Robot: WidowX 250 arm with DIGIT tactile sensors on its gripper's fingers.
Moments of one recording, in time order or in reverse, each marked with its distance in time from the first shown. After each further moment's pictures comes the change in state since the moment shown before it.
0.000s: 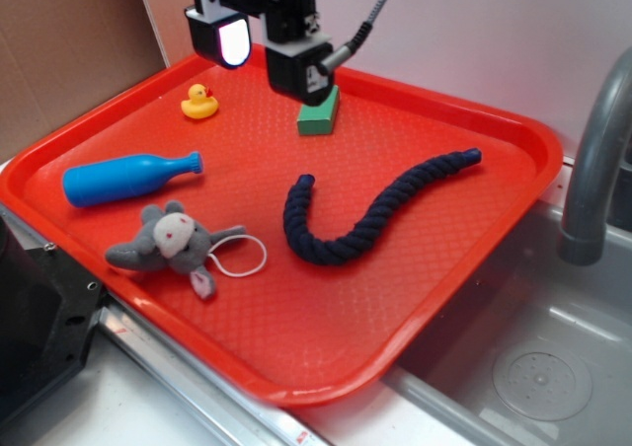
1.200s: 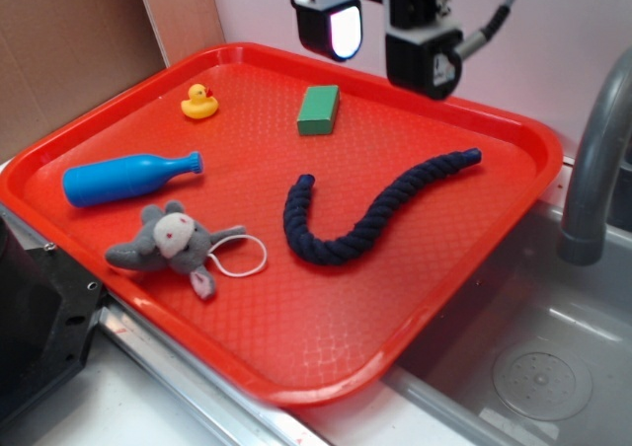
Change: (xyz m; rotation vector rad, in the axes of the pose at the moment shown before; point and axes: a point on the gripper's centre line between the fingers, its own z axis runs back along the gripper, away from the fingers) arm 0.036 -0.067 0.005 -0.006 -0.034 -0.082
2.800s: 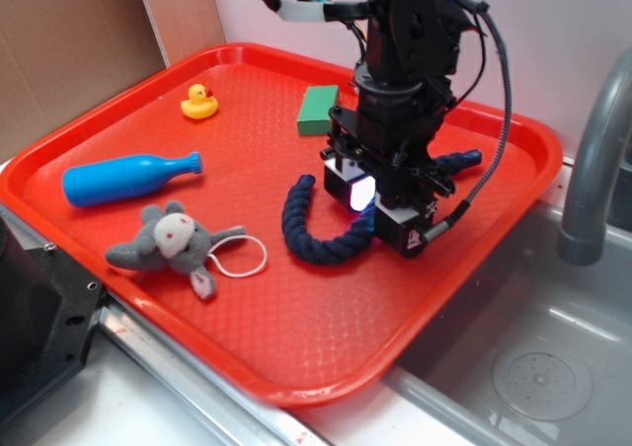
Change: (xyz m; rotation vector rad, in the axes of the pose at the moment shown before) arm 0.011 0.026 -0.120 0.105 0.032 -0.020
